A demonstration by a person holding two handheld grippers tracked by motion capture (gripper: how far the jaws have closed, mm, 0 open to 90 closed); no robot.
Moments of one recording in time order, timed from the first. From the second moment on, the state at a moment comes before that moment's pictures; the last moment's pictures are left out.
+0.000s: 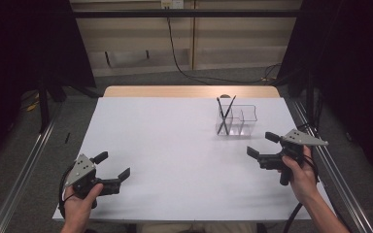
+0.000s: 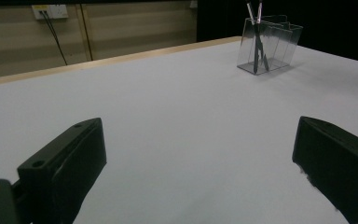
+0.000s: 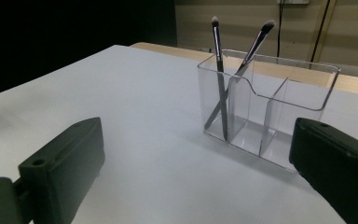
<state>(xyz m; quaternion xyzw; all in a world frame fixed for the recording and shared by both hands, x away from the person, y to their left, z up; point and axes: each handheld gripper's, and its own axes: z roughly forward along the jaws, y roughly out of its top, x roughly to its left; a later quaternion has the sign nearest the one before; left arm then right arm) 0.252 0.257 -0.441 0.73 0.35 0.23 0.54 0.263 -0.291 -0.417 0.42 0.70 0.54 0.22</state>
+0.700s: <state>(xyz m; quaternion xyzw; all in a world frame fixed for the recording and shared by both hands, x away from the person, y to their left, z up) 0.247 0.255 -0.440 0.73 0.34 0.23 0.54 0.214 -0.316 -0.437 0.45 0.67 0.53 0.25</state>
